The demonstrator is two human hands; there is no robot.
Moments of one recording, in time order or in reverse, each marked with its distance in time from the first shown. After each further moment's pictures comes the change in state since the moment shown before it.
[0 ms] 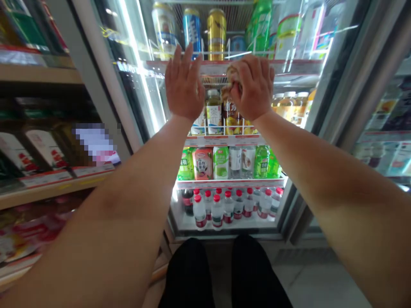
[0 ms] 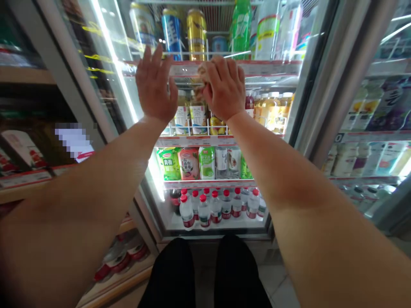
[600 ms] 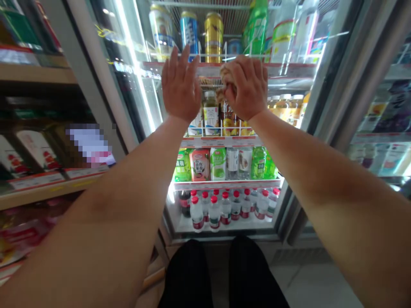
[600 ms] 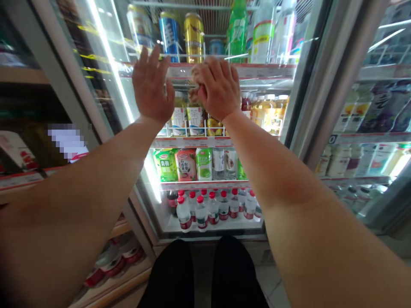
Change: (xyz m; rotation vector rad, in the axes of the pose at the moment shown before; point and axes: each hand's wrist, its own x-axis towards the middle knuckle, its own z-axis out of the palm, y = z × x) left_hand 0.002 -0.003 -0.001 0.003 0.001 0.026; right_hand 0.006 0.002 0.006 0.028 -0.001 -0.031
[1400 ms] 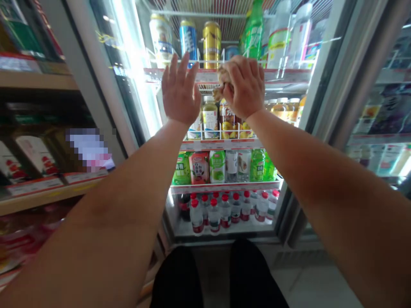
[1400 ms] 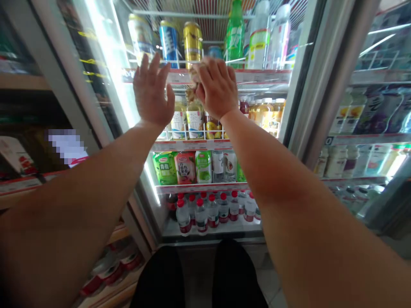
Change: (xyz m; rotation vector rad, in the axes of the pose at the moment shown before) left_hand 0.001 -0.004 0.007 -0.083 0.012 0.014; right_hand 0.011 -0.004 -0.012 -0.005 -0.095 0.015
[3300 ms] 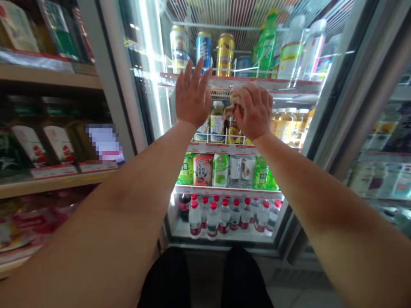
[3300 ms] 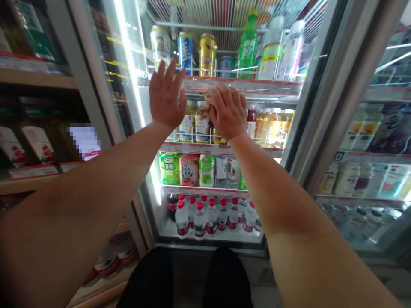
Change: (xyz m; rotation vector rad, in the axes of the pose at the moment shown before) left_hand -0.001 0.014 -0.008 0.203 0.009 0.010; right_hand -0.036 0.003 0.012 0.065 0.035 0.001
